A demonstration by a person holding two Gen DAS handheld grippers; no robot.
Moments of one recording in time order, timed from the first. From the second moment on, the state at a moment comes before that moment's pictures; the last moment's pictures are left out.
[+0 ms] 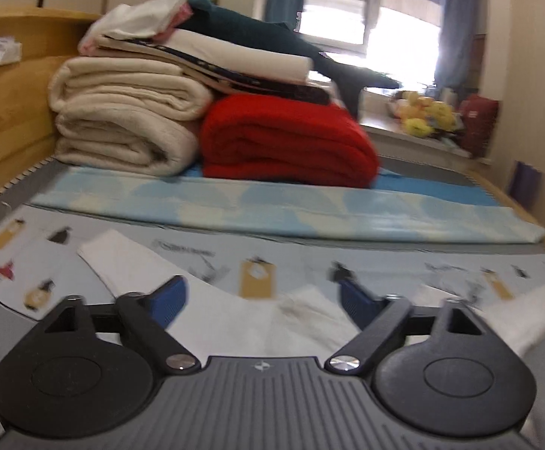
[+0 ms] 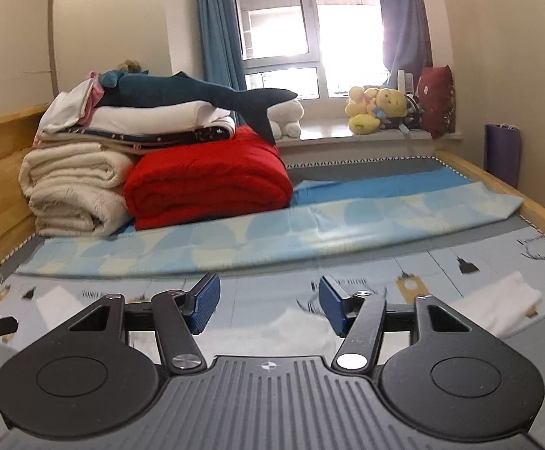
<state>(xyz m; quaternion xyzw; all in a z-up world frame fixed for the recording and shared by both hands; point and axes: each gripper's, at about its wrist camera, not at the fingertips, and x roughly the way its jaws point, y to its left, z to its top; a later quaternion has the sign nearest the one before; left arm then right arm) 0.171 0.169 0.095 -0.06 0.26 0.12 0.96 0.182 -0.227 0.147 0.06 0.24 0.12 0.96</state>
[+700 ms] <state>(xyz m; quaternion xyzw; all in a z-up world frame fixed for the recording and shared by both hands) 0.301 0.344 -0.036 -0.22 0.36 0.27 0.87 0.296 -0.178 0.080 0.06 0.32 0.16 0.93</state>
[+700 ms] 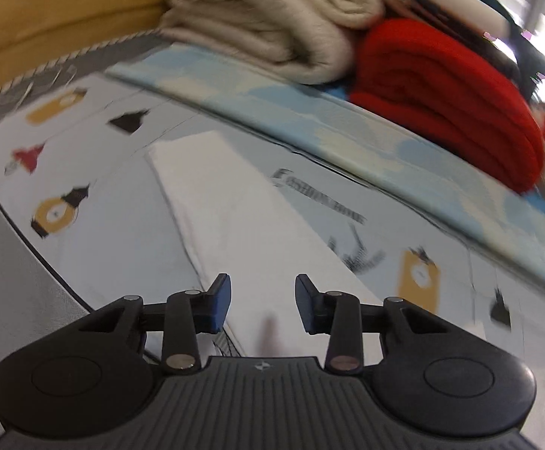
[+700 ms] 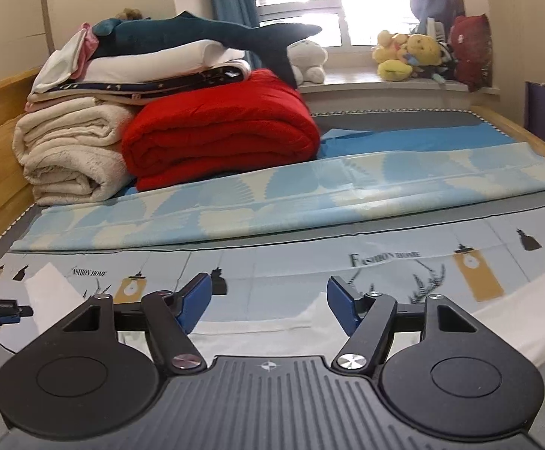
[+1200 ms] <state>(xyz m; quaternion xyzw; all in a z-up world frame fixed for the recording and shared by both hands) 0.318 0.439 -0.093 -0.35 0.32 0.29 0.83 0.307 -0.169 0.051 0.04 0.36 0.15 0.92</state>
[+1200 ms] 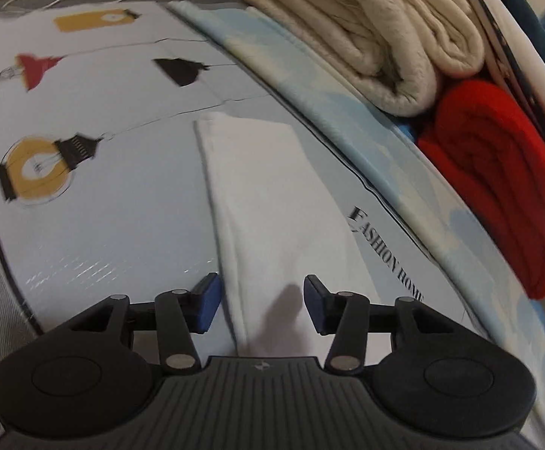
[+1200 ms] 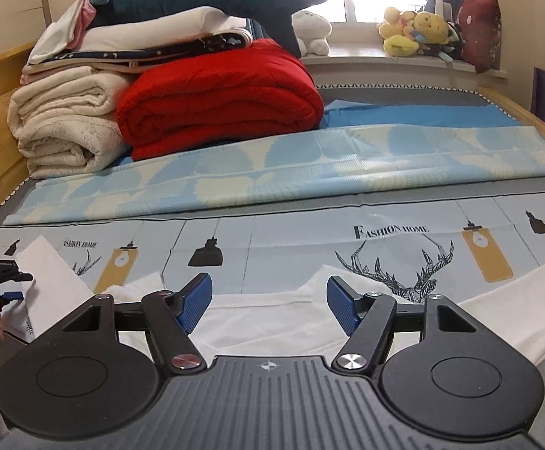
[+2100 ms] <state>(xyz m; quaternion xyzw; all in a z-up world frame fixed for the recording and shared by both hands) 0.215 0.525 -0.112 -0.52 0.24 0.35 0.74 0.307 -0.151 0.045 0.02 0.36 0.16 0.92</state>
